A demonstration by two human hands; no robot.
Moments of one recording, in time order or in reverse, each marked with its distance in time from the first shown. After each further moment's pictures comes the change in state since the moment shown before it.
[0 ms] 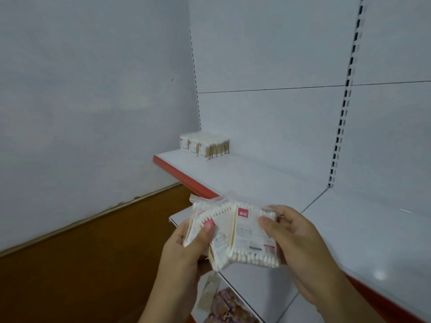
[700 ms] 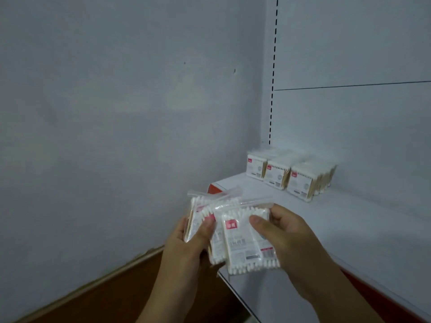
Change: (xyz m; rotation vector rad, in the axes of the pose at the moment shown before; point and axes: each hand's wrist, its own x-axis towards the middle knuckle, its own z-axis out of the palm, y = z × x) left_hand 0.341 0.060 -0.250 0.014 0.088 0.125; right_hand 0.303 0.081 0.296 -0.132 -0.245 -0.019
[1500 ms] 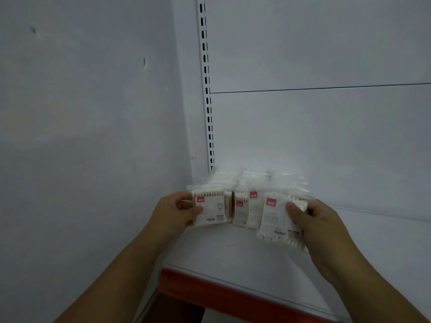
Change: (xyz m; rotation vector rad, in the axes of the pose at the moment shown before) left_hand 0.373 -0.055 0.053 0.434 -0.656 -0.009; right_hand 0.182 0.023 -0.058 -0.092 0.992 -0.037
